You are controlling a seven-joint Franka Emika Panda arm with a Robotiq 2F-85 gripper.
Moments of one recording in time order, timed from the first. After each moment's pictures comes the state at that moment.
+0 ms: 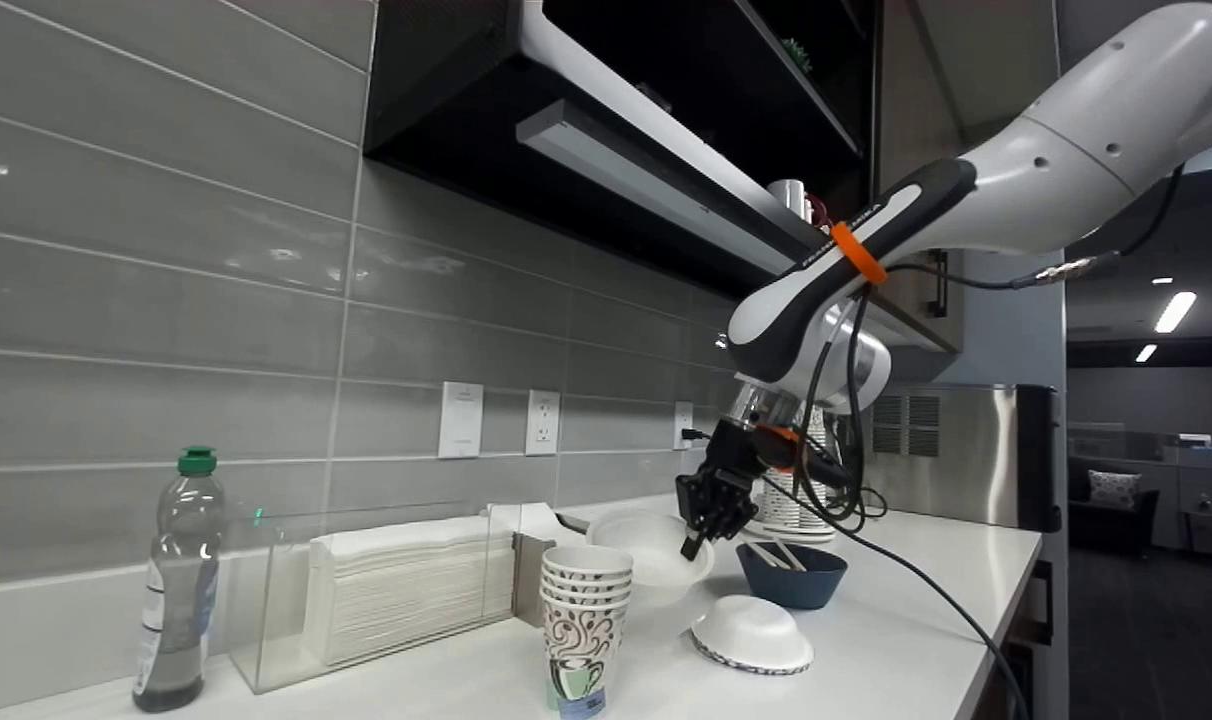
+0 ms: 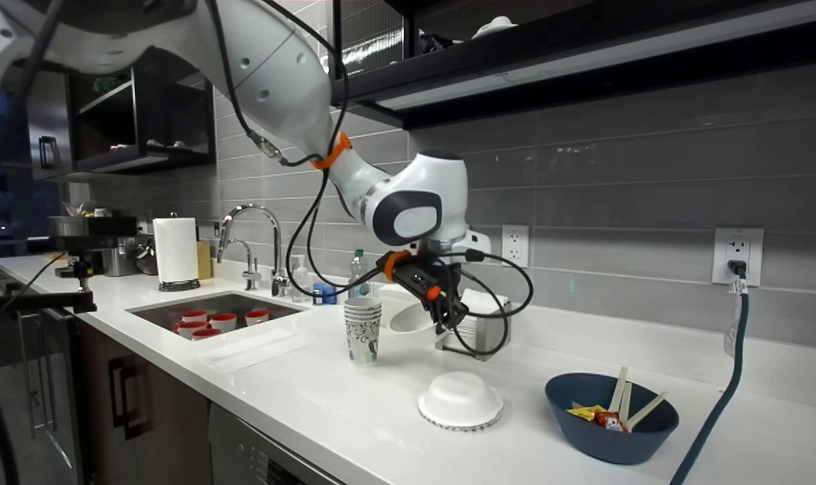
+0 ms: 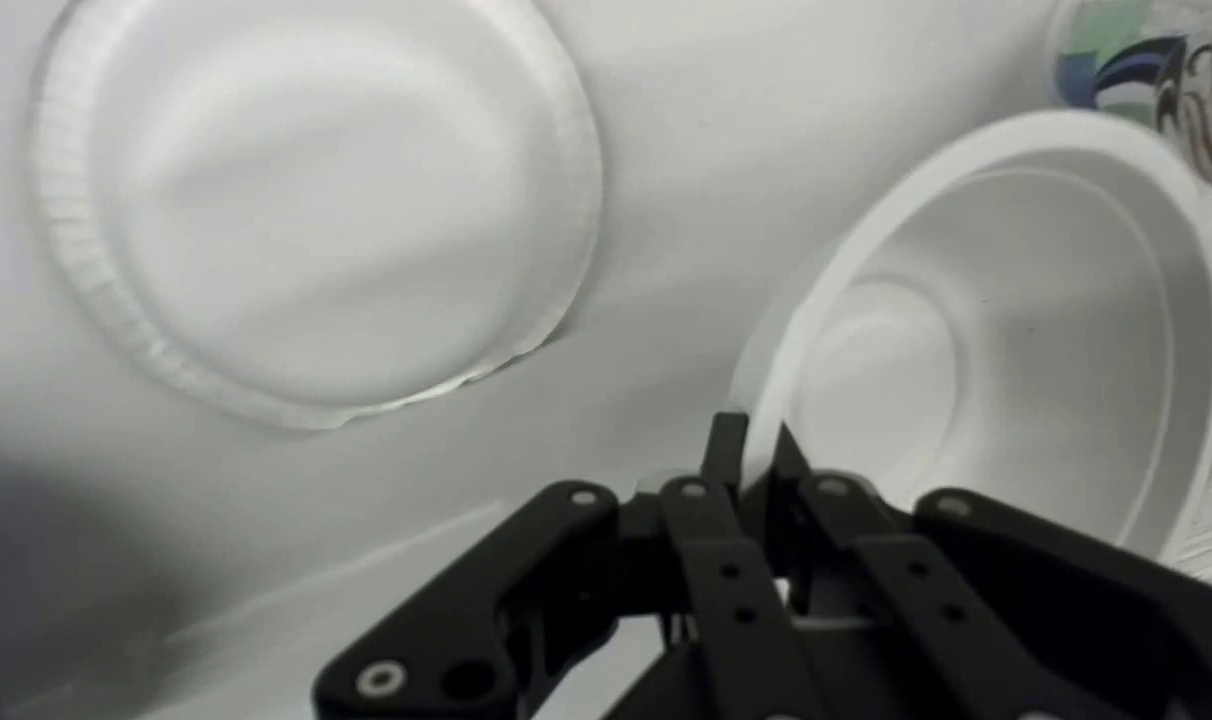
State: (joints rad) arm -0.20 0.24 0.12 -2.01 0.36 2.53 -0.15
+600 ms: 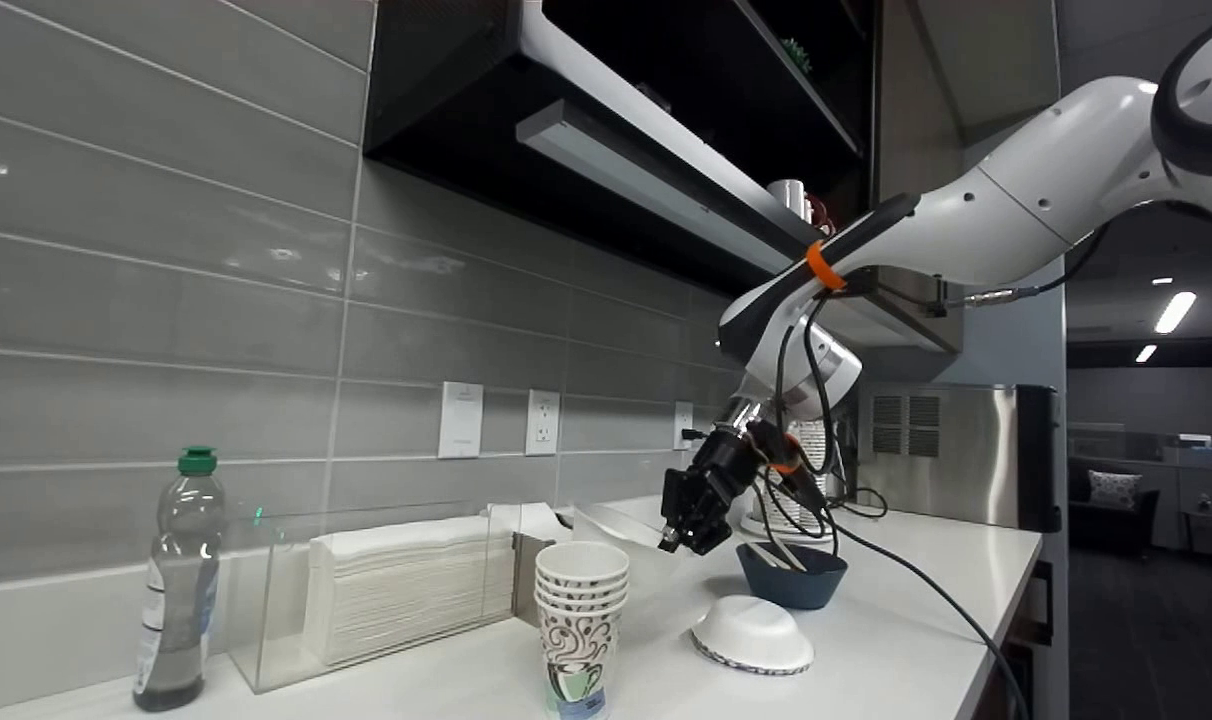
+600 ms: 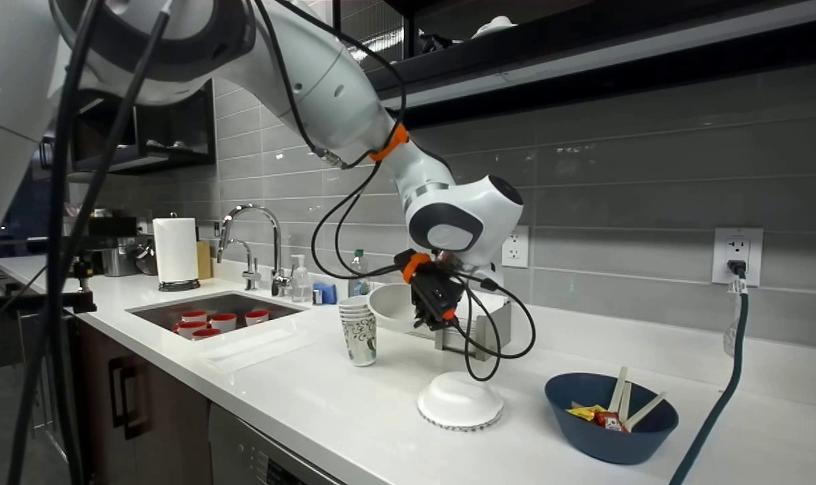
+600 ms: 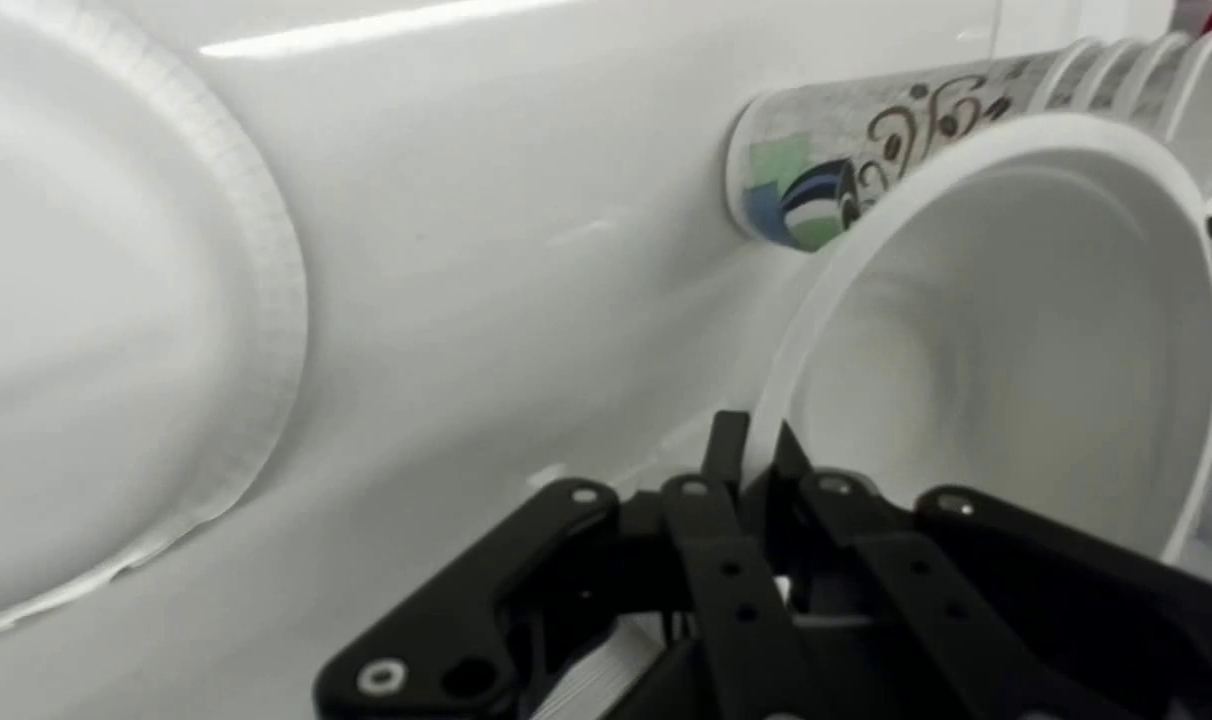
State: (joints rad) arm -0.29 0.39 0.15 -1.79 0.72 2.08 -0.47
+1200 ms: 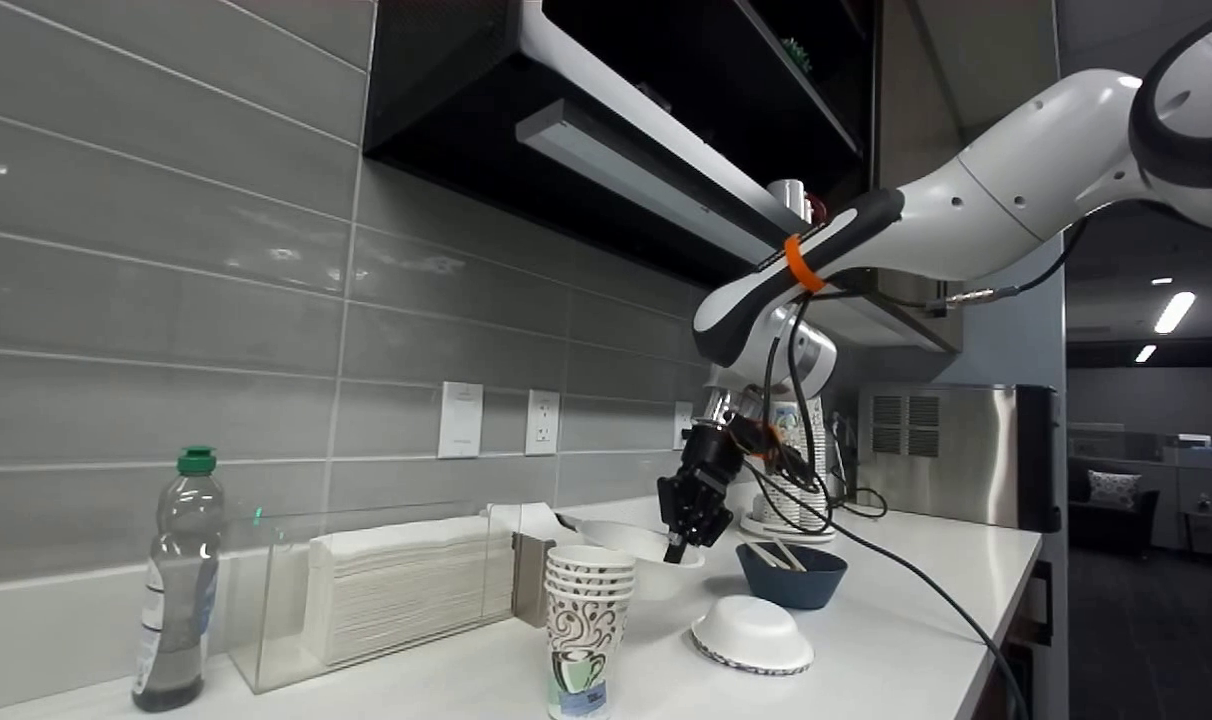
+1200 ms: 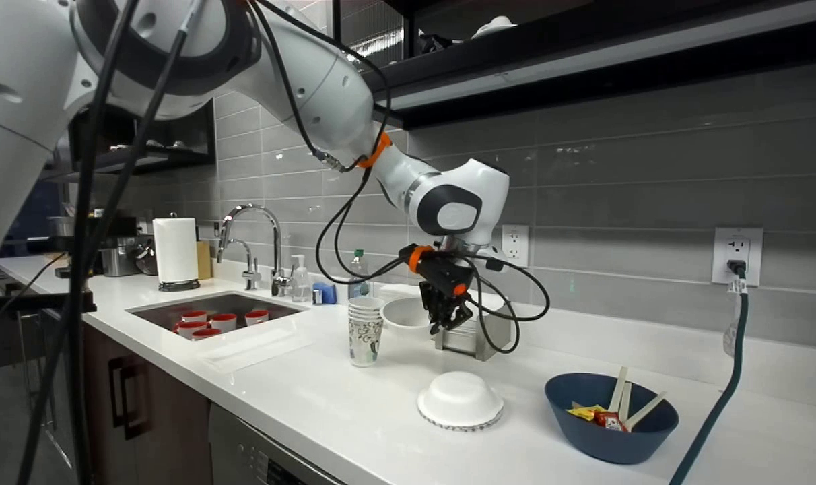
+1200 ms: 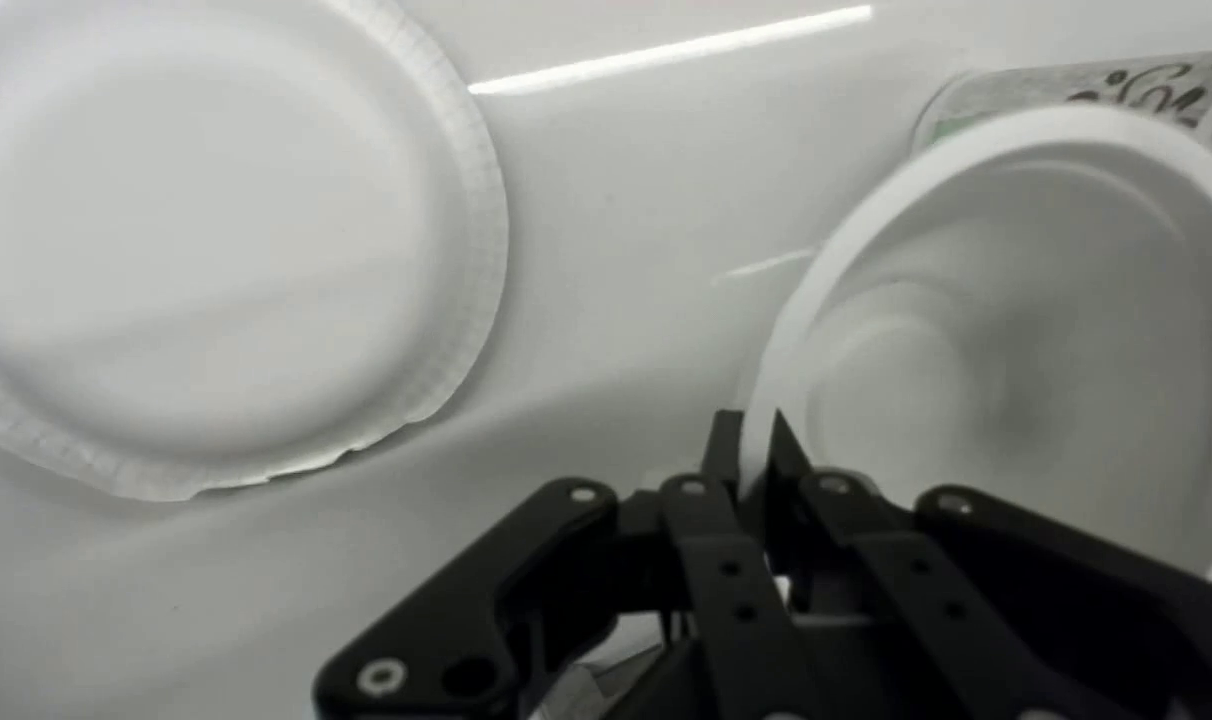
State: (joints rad) arm -0.14 0.42 0.02 -1.69 0.43 2.10 -0.25
